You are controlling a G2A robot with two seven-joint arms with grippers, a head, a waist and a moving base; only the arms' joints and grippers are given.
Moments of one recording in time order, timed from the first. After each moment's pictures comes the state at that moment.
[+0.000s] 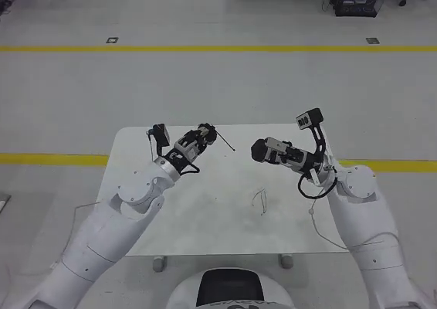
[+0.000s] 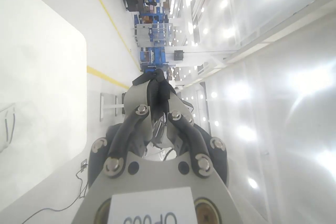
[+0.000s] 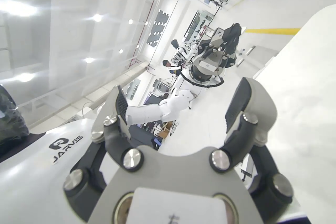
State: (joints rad) left arm 1.22 -1.07 -0.97 -1.67 -0.63 0.02 -0.10; right arm -1.30 -1.28 1.40 -1.53 0.35 -0.34 1.06
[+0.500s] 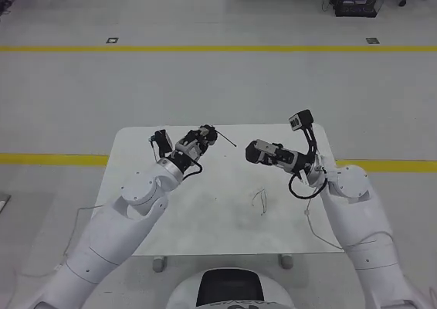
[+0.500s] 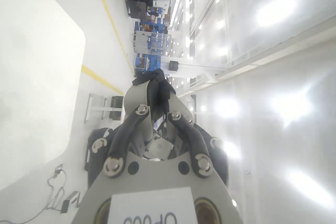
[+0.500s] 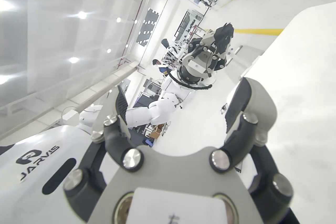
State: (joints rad) left arm 1.23 -1.09 -0.97 -1.70 -0.78 0.09 -0.03; right arm -1.28 -1.28 1.36 -1.50 0.31 -0.34 1.04
